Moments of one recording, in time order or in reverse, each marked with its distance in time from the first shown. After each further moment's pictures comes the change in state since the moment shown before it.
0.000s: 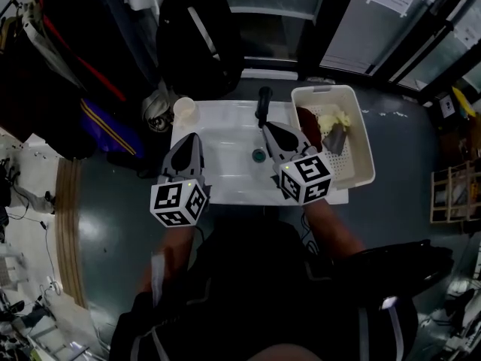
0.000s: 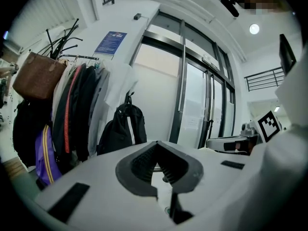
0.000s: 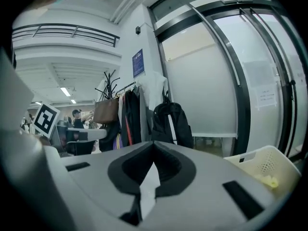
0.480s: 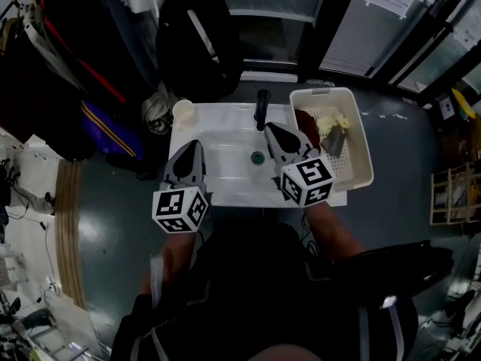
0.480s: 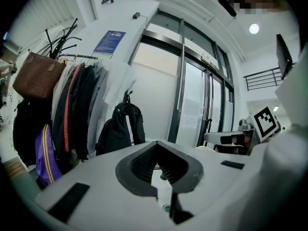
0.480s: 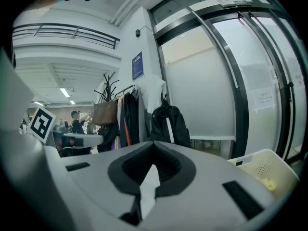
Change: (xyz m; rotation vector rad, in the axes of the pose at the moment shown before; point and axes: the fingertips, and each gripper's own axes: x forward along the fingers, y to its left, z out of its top) left arm -0.006 -0.010 -0.006 0.000 0.011 -0.006; right arm -0.007 -0.006 0.010 0.001 -0.031 -0.014
